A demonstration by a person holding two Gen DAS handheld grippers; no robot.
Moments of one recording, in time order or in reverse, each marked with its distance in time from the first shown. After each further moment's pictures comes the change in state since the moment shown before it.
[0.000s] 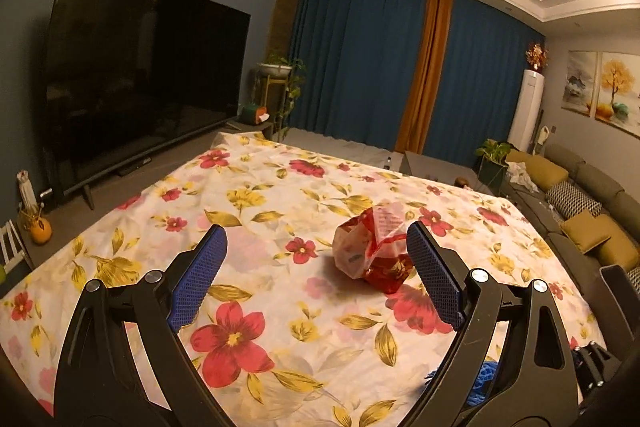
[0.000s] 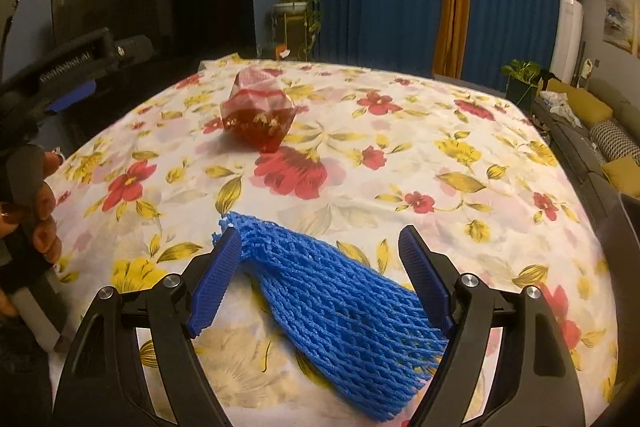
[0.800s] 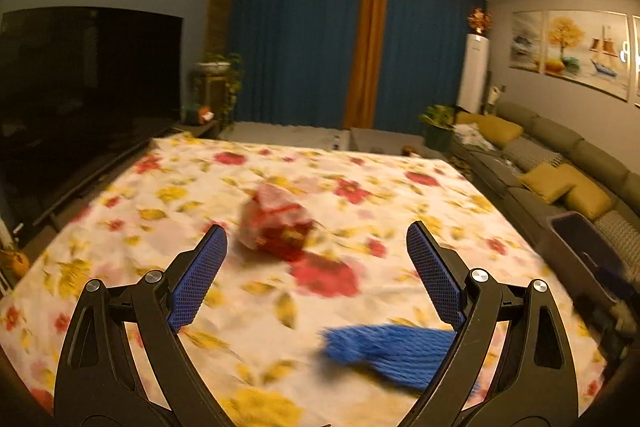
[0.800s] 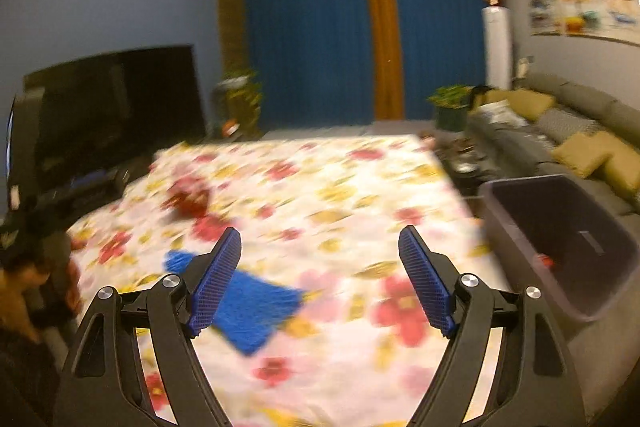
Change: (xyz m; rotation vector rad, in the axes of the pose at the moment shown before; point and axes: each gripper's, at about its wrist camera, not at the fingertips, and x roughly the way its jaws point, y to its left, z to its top) left arm -0.029 -0.076 -0.011 0.156 0.042 -0.155; right arm -0.122 -0.081 -0.026 0.170 -0.245 -0.110
